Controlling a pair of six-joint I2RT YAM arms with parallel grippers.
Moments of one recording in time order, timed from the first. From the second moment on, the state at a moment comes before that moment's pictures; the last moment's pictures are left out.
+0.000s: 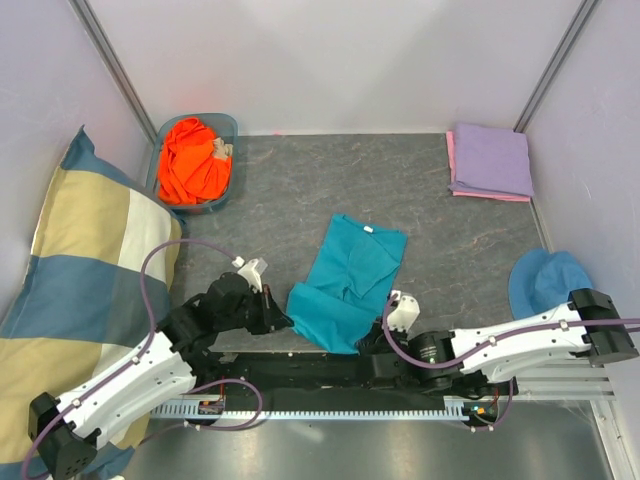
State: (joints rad) left arm -0.77 0.58 0.37 -0.48 0.21 -0.86; right arm 1.68 1.13 0.70 -0.69 0.73 1.69
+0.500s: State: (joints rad) left arm -0.84 0.72 0.43 -0.48 0.26 -0.86; right arm 1.68 0.95 0.65 -0.99 0.84 1.97
